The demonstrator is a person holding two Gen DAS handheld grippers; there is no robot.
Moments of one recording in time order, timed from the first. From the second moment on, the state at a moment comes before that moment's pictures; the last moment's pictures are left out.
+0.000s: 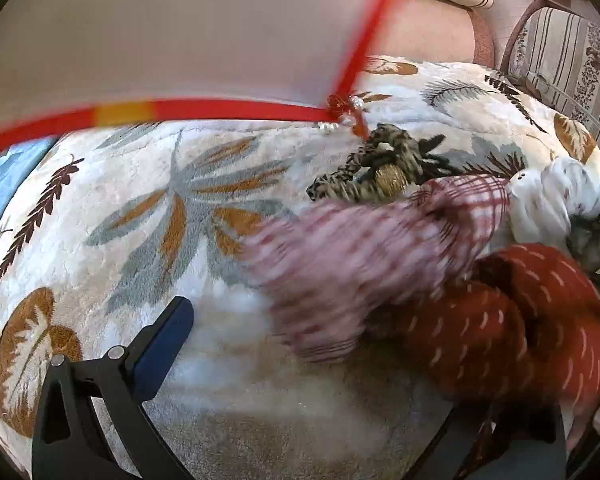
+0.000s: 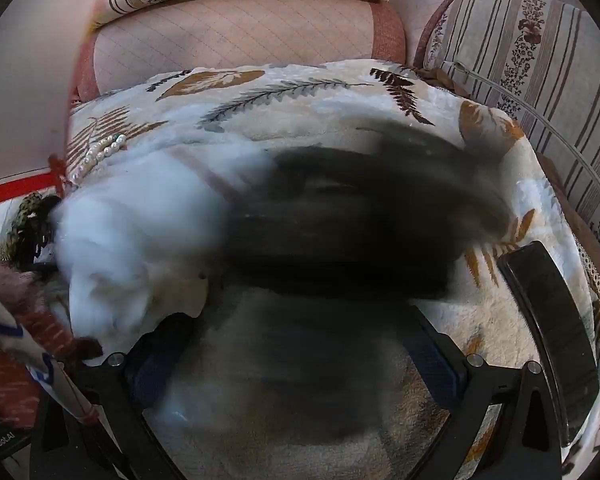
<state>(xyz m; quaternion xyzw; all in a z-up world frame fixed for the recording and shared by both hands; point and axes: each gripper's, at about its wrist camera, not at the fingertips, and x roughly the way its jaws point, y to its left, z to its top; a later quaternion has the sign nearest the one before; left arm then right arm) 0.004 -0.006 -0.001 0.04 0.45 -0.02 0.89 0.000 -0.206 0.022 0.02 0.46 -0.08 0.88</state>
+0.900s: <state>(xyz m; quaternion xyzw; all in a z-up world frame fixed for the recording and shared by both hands) 0.000 -0.006 0.002 0.04 0.45 -0.02 0.89 0.002 -0.204 0.020 0.02 0.46 -0.08 0.89</state>
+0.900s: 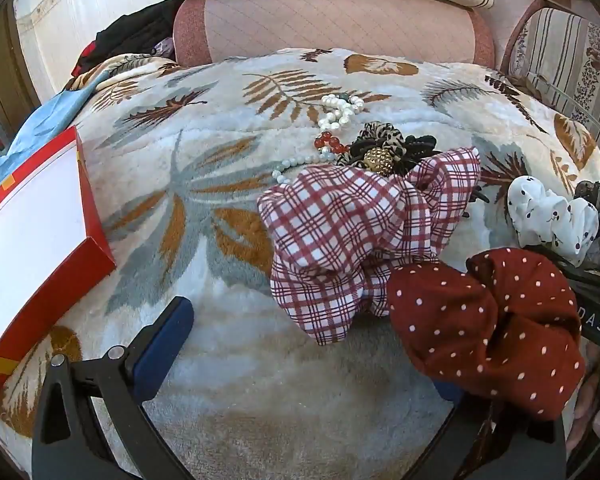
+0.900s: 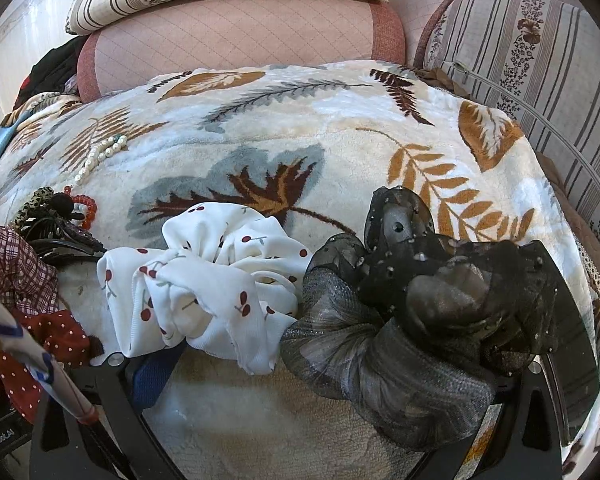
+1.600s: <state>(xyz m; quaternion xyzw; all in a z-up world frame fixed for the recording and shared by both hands) -0.076 0.022 0.034 0.04 0.42 -0.02 0.91 -0.046 -0.196 0.037 0.04 0.46 -0.04 0.89</state>
